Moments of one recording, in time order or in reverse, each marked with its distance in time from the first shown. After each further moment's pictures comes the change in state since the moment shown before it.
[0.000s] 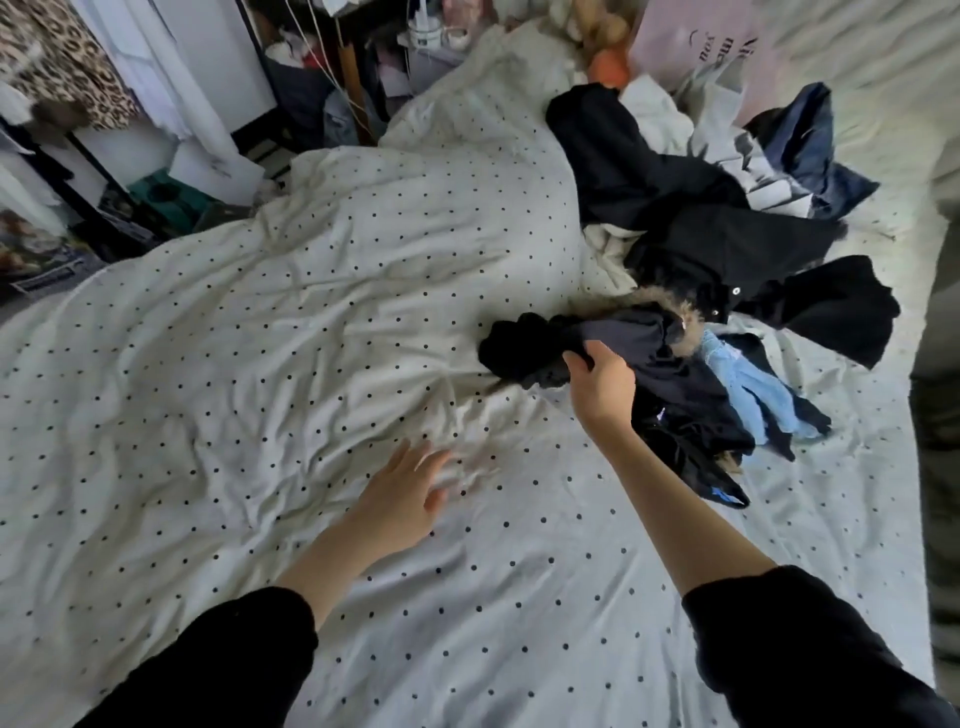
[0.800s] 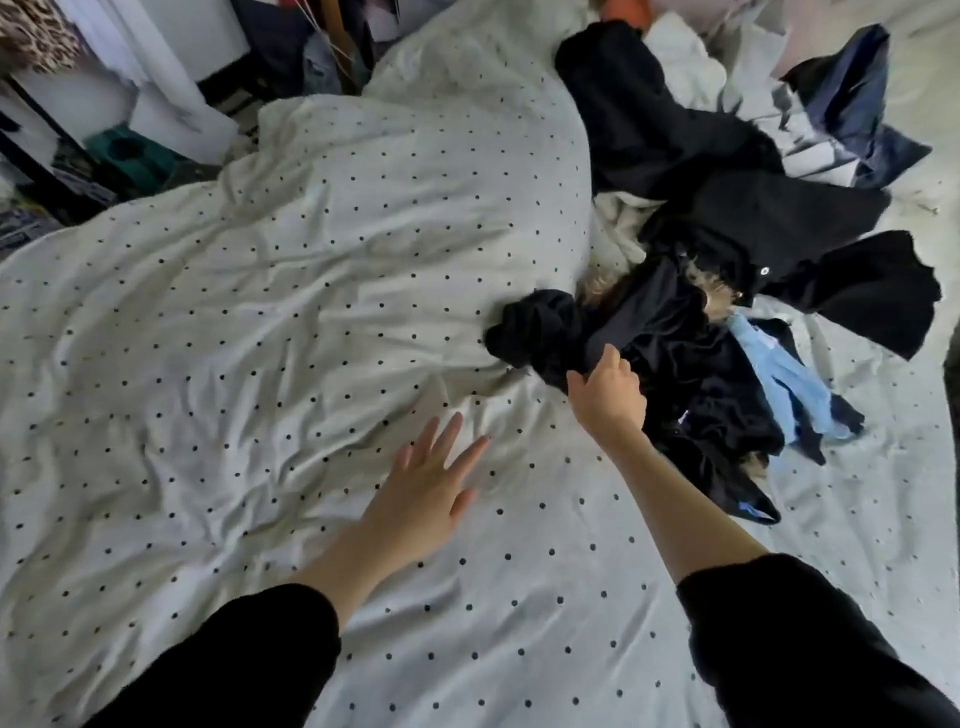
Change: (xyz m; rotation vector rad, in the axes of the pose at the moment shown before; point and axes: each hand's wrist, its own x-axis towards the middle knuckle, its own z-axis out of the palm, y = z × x) left_hand 0.058 0.001 0.020 0.251 -0.008 0.121; right_hand 0.049 0.046 0.044 -0.427 -0.202 0.198
